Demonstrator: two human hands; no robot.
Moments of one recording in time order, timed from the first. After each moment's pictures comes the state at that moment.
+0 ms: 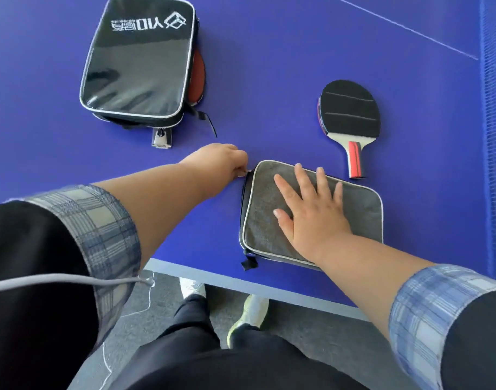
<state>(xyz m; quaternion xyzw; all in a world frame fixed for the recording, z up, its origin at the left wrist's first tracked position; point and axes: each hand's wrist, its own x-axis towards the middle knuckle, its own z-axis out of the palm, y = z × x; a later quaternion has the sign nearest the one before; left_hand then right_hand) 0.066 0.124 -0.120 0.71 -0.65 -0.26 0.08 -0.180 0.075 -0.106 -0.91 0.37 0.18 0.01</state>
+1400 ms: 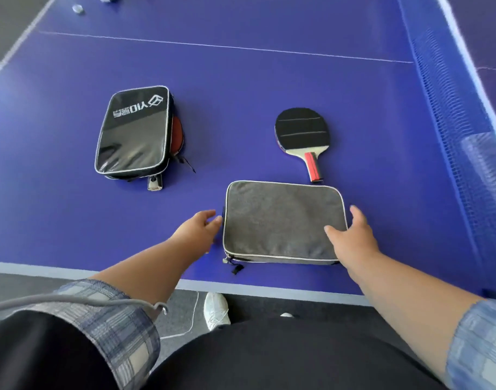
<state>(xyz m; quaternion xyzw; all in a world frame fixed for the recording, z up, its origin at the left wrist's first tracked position) -0.009 0.199 -0.084 0.81 -0.24 -0.48 0.23 -0.298 0.075 -0.078 -0.56 0.73 -0.08 0.39</state>
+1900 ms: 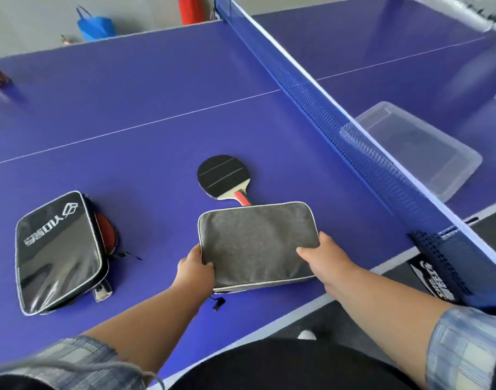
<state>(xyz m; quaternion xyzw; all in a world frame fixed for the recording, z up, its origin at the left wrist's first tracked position) -0.050 0.124 -0.052 0.77 -0.41 -0.47 0.16 -0.313 0.107 -0.035 -0.37 0.77 -0.20 0.47</state>
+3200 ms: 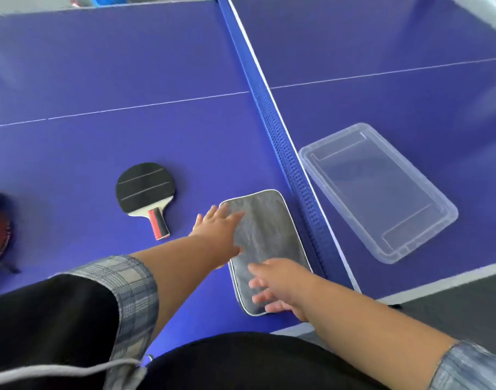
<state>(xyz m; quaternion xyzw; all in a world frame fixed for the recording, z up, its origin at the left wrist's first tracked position) -0.301 -0.051 -0.045 0.69 -0.68 -0.25 -0.07 -0.477 -0.003 0.010 -0.40 0.63 0.03 0.66</state>
